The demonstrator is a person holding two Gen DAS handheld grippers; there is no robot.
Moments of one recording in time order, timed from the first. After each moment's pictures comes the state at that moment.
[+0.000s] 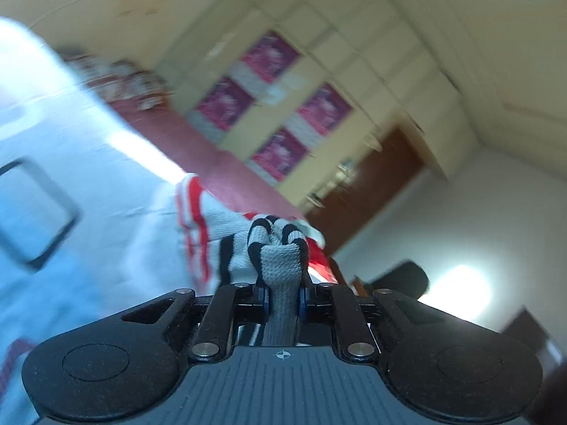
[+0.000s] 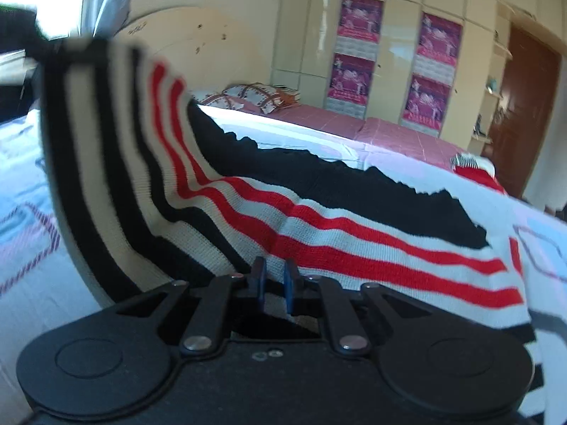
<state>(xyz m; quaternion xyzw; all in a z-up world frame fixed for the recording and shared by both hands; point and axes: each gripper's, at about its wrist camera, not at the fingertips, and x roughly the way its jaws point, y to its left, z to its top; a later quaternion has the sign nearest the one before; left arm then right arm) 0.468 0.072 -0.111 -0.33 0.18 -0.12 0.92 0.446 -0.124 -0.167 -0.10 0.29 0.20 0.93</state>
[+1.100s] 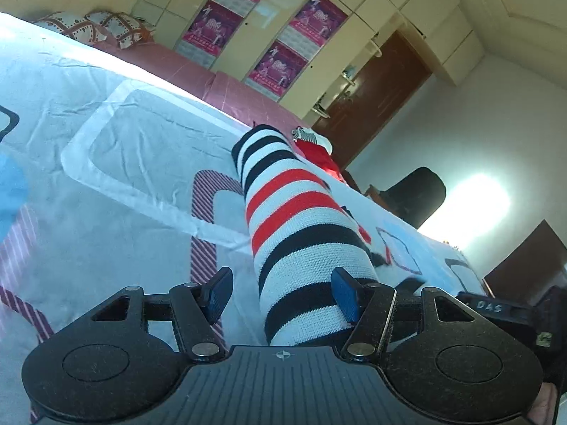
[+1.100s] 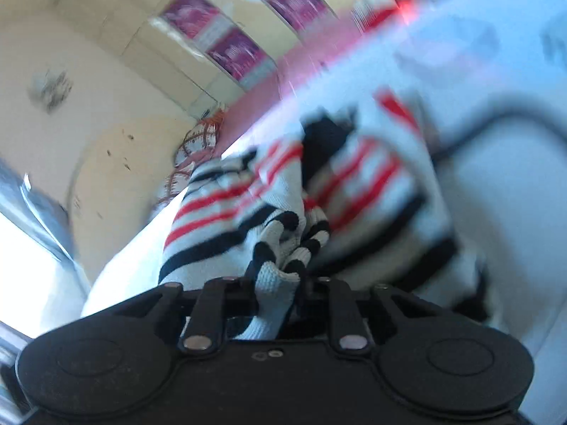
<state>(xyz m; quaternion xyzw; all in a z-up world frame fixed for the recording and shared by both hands) 0.525 0.016 -0.143 -0.27 0.31 -0.14 0.90 0.432 -0.287 -0.121 0.29 0.34 0.13 0.88</state>
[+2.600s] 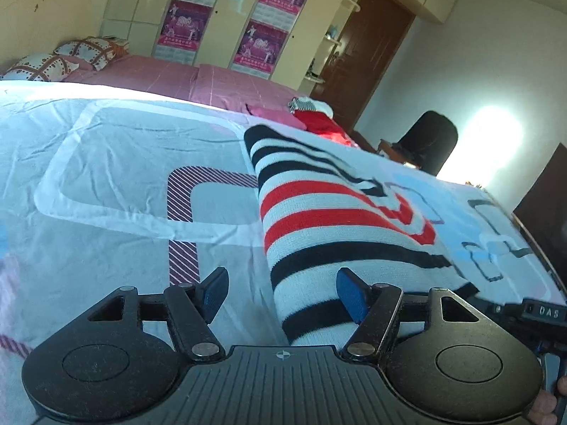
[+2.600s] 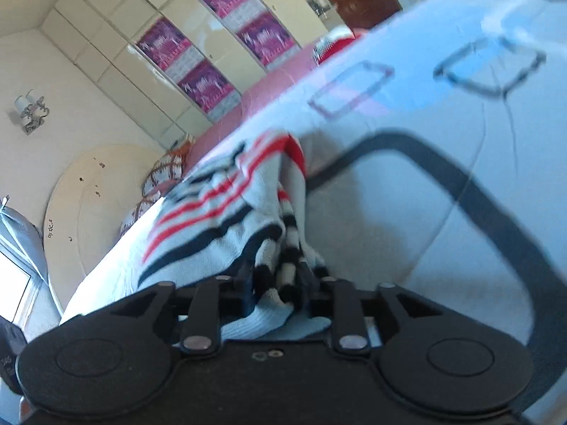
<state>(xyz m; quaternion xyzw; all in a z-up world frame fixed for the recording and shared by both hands) 0.491 -0.032 -0.137 -0.15 0.34 -0.14 0.92 0.377 -0.364 -0.141 0.31 0.32 0.06 0.89</state>
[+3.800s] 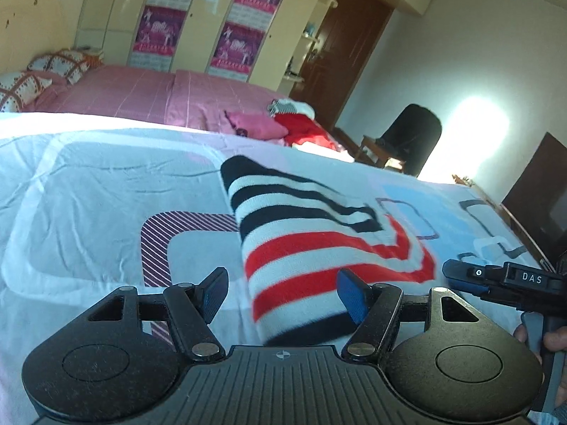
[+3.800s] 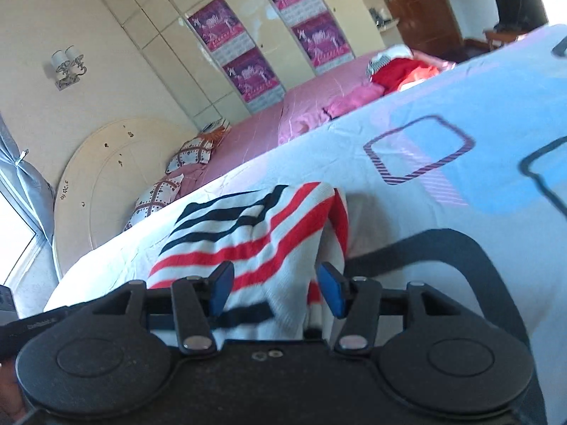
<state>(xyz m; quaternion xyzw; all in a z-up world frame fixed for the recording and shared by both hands) 0.554 -0.035 -0.122 -0.13 0.35 -0.17 0.91 0.474 -0.368 -0.128 0.24 0.33 0.14 0.90</state>
